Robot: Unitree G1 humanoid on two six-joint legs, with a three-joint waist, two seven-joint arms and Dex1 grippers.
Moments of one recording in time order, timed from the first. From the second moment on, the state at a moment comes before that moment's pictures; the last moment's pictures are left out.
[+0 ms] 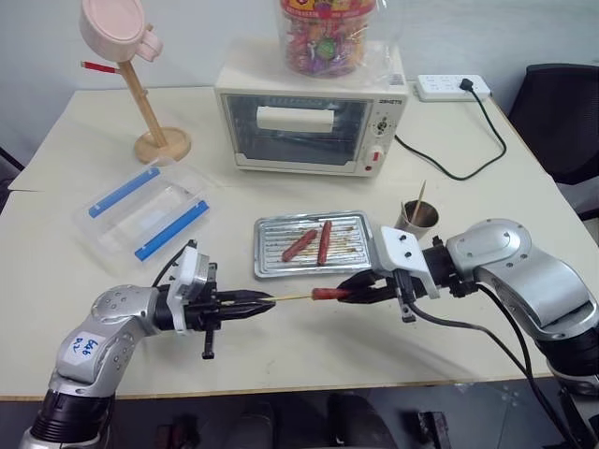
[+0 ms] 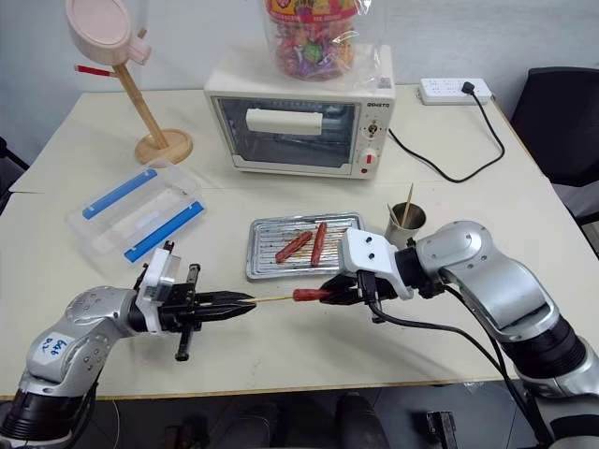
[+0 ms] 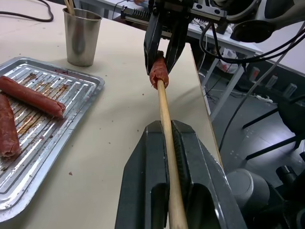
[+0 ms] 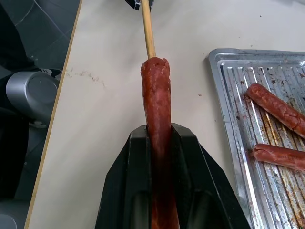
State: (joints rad) left arm -0.14 0.66 0.05 -0.31 -0.66 0.42 -1.13; right arm -0.61 -0.84 0.27 -0.43 0.41 0.68 1.24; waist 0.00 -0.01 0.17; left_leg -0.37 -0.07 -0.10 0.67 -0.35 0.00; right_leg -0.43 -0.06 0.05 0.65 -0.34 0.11
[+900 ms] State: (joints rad) left arm -0.14 0.58 0.03 -0.27 -0.63 0.38 -1.12; right arm -0.68 -0.84 0.29 -0.44 0.41 0.75 1.24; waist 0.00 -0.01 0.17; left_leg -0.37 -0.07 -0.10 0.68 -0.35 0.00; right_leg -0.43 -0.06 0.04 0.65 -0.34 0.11
